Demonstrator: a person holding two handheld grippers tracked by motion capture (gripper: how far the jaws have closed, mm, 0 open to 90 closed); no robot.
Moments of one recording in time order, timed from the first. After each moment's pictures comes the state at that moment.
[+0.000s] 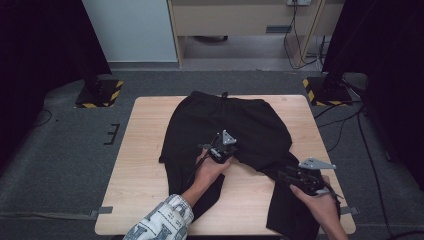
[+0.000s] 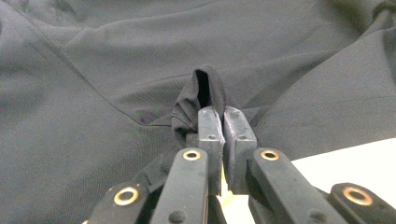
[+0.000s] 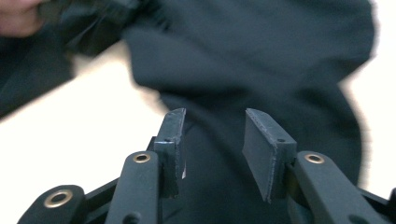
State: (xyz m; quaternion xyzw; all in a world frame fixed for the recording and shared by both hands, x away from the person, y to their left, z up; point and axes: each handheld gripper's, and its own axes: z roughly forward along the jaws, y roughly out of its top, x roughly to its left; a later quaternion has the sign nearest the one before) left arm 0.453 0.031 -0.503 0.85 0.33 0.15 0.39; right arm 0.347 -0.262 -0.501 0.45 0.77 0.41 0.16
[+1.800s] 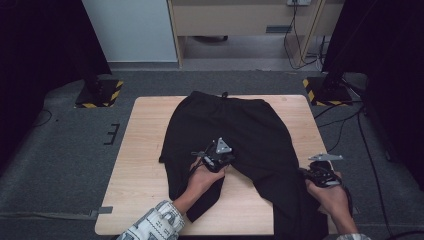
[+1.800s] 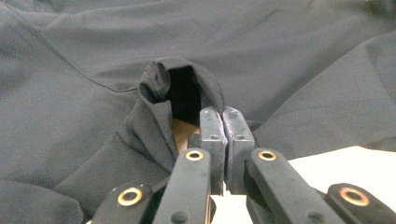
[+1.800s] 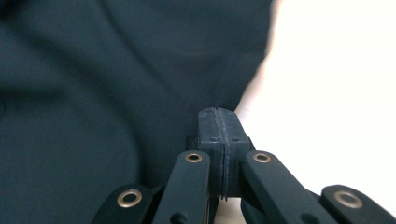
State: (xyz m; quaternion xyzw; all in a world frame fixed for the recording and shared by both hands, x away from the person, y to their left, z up) left arm 0.424 0.049 -0.500 0.86 0.30 0.13 0.40; right arm 0.382 -0.316 -0.508 0.53 0.77 0.32 0.16
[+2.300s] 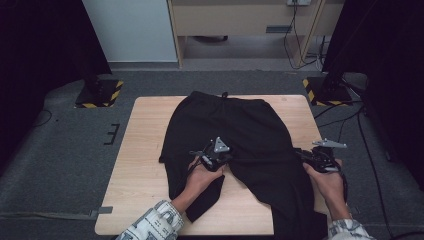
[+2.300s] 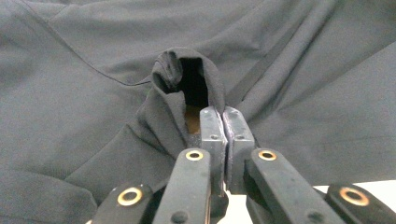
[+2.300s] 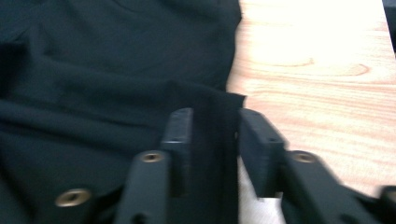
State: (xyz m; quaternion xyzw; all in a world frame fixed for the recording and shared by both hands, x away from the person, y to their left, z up) left arm 0.427 0.054 -0.503 0.85 0.31 0.13 0.40; right arm 0.411 -0.315 -0.500 0.55 0.72 0.37 0.21
